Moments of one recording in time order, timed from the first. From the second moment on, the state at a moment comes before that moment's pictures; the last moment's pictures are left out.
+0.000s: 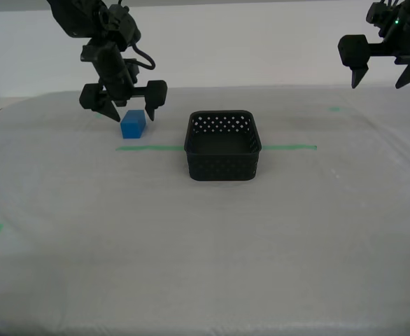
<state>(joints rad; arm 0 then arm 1) 0.05 1.83 1.26 -0.49 0.05 0.11 -0.23 2.25 1.53 -0.33 -0.04 -0.16</state>
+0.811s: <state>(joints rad) 0.05 1.83 1.26 -0.49 0.05 0.11 -0.24 2.25 1.44 -0.19 -0.04 -0.17</state>
